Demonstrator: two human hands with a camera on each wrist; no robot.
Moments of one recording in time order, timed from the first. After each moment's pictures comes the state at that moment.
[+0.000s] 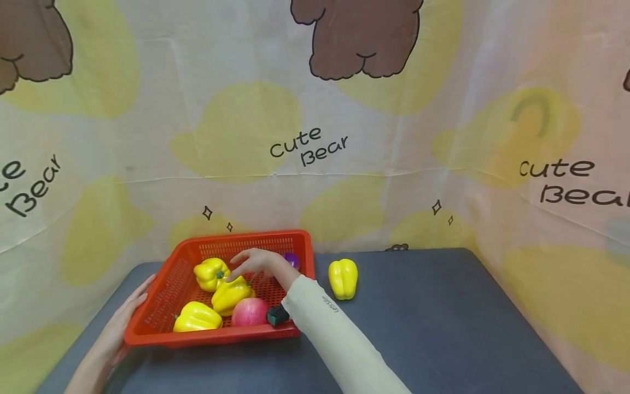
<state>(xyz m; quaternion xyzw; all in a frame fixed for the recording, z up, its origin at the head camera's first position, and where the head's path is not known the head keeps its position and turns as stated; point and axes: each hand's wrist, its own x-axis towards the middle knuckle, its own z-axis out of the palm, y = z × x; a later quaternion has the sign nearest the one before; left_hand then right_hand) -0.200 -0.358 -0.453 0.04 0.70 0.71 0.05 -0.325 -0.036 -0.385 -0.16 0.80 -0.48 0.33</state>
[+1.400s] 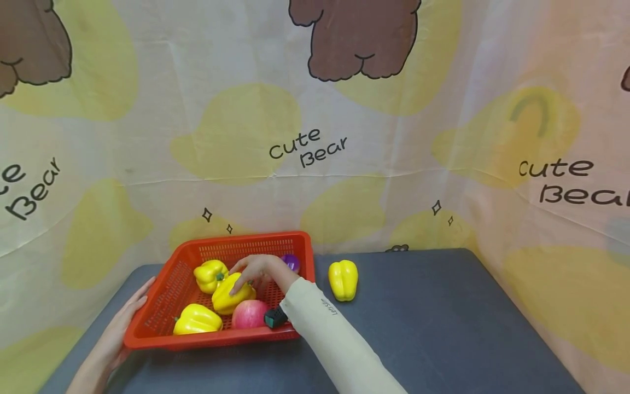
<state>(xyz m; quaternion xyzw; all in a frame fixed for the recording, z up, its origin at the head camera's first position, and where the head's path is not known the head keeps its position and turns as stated) -0.199 -0.357 -0.453 0.06 0.70 0.71 0.05 -0.324 -0.034 -0.384 -0.18 0.79 -0.44 0.38</state>
